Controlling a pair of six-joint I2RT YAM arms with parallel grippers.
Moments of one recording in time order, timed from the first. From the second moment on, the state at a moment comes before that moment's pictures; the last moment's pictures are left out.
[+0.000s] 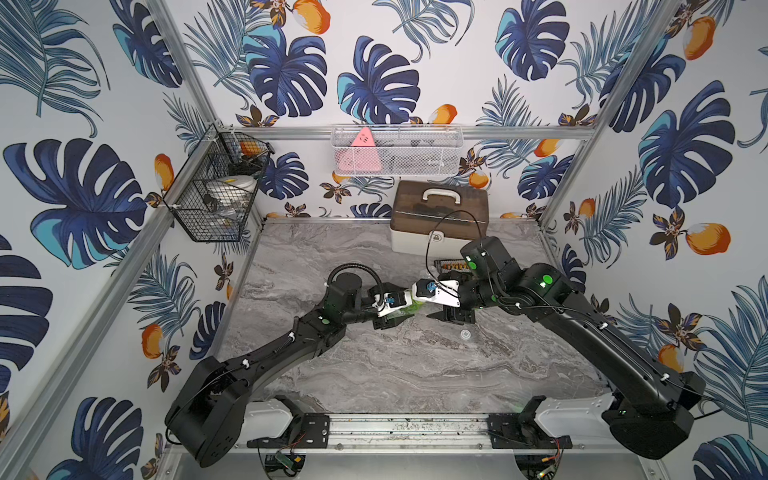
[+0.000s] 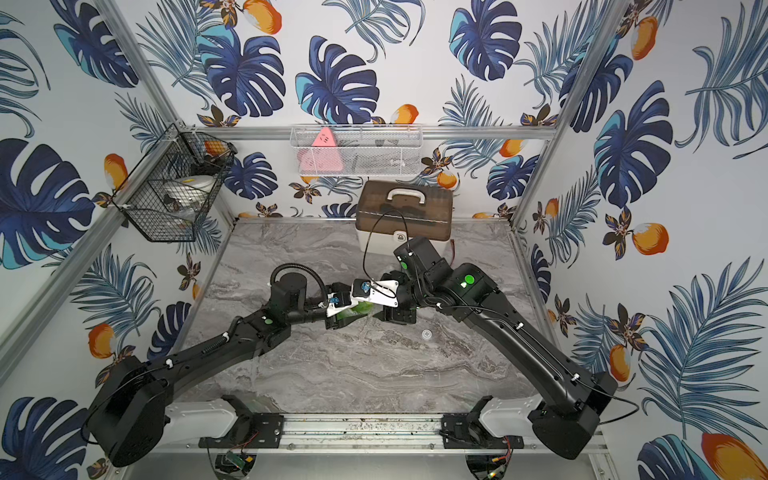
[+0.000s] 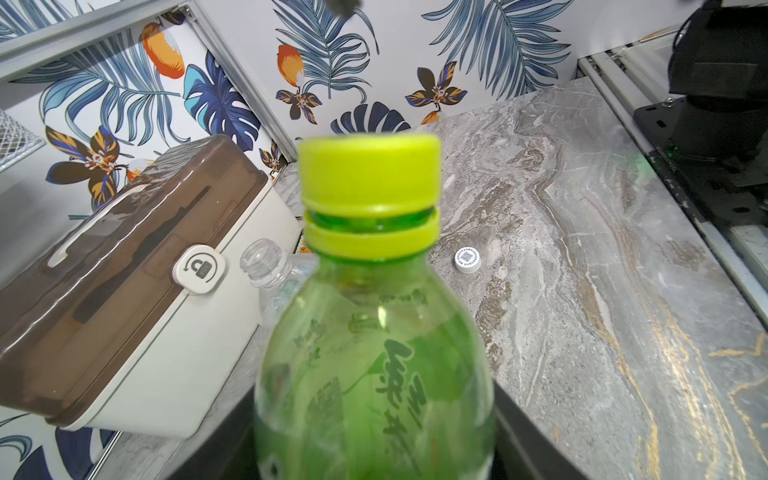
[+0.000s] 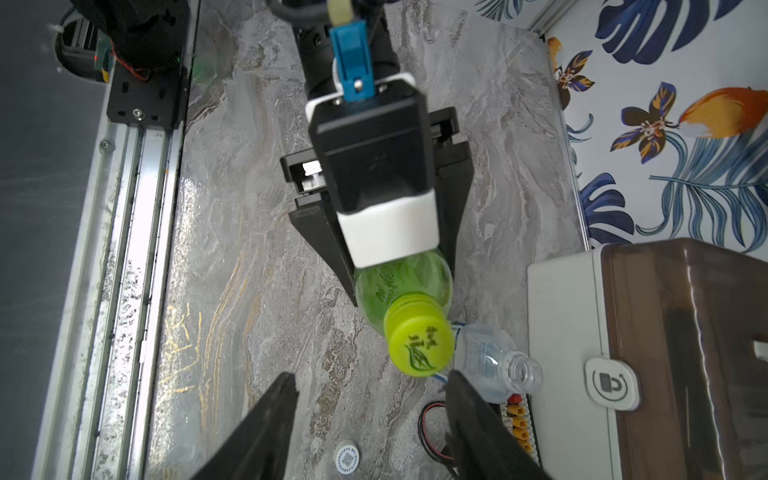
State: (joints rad) left arm -0.54 1.27 0.70 0.24 0.59 0.62; right arm 0.78 1.32 1.52 -1.06 -0.25 -0.84
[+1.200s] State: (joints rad) left arm -0.54 1.28 0.70 0.21 0.64 0.63; right arm 0.76 1.36 1.44 -0.95 -0.25 -0.91
